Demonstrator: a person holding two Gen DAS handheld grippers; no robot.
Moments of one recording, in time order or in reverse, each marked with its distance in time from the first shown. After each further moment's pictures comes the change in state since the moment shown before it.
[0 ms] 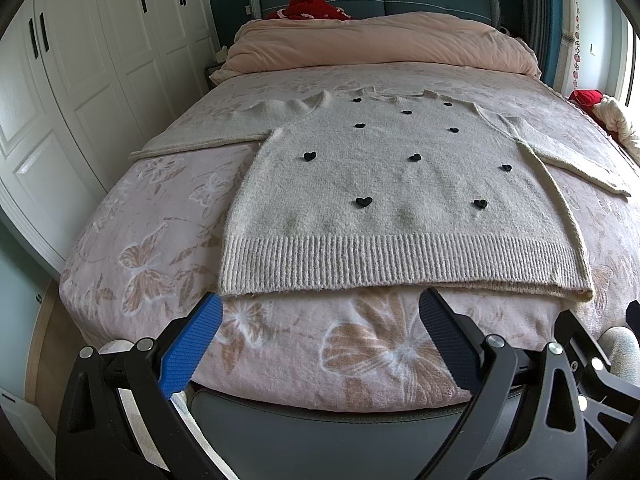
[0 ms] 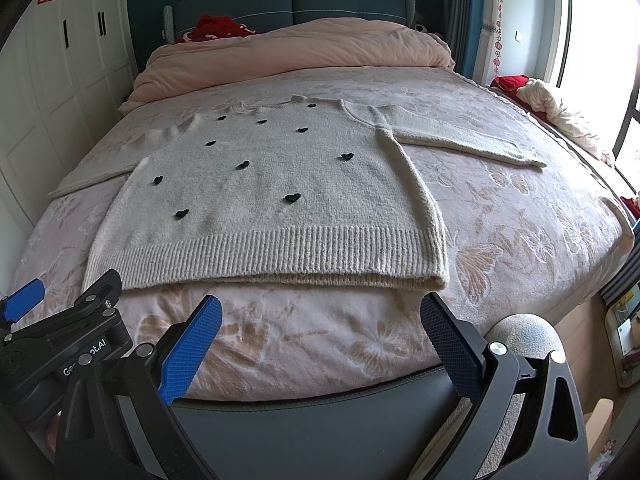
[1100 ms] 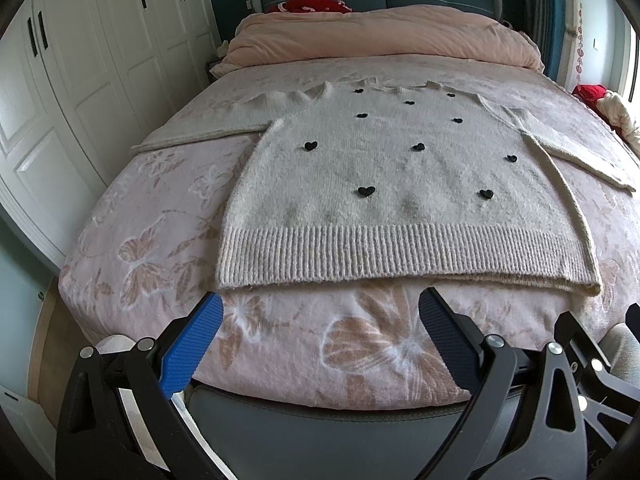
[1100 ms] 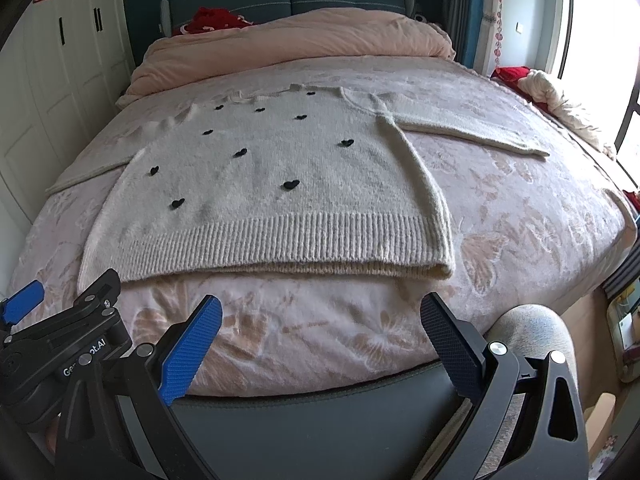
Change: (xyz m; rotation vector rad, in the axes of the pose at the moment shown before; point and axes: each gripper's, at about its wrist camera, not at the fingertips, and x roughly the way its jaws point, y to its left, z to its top) left arm 0.011 0.001 -0.009 0.003 0.025 0.013; right arm 0.012 -0.005 -0.015 0.006 0.037 0.012
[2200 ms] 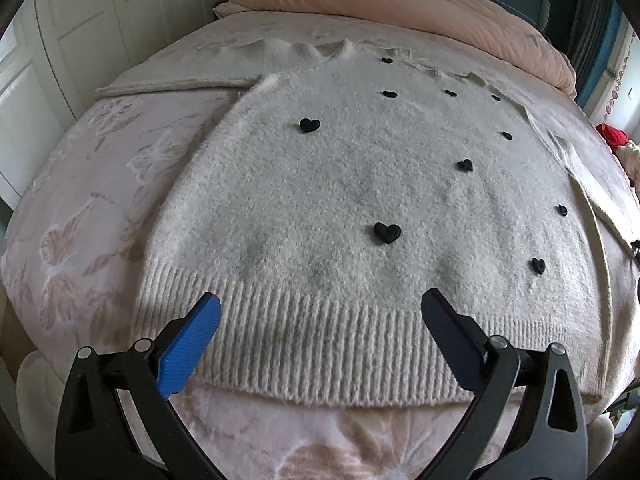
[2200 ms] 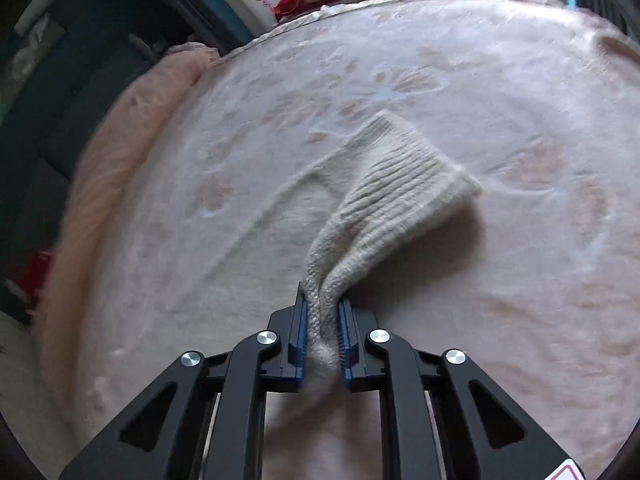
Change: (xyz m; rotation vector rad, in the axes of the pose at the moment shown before) left arm 0.119 0.008 0.063 -0.176 0.153 -0.073; right arm 0.265 -0.447 0.217 0.904 -0.038 -0.059
